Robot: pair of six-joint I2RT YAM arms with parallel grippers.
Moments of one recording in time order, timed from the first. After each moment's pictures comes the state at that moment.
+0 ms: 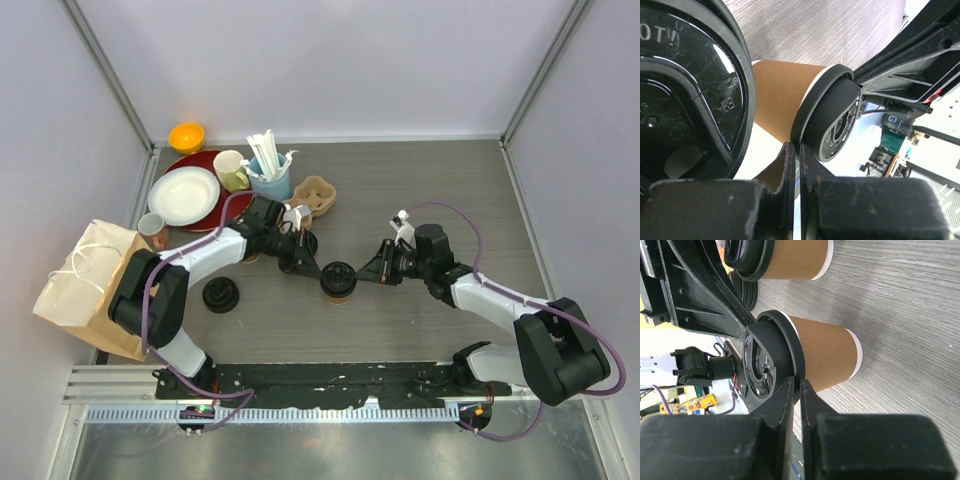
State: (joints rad) left arm -0.50 1.62 0.97 -0.32 0.76 -0.55; right arm 0.41 1.26 0.49 0.20 -0.64 0.71
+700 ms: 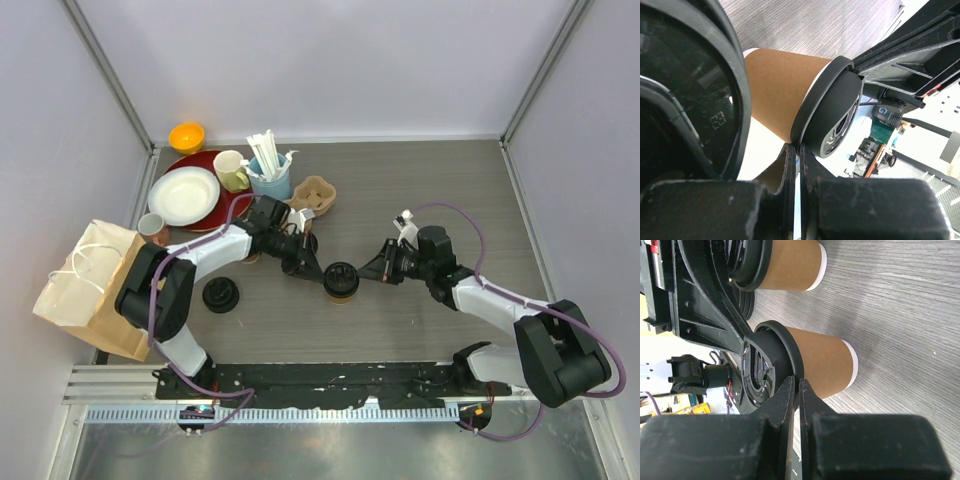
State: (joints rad) left arm -0.51 1.67 0.99 -0.34 0.81 -0.58; right arm 0.40 1.26 0.44 0.28 -0.61 0.71
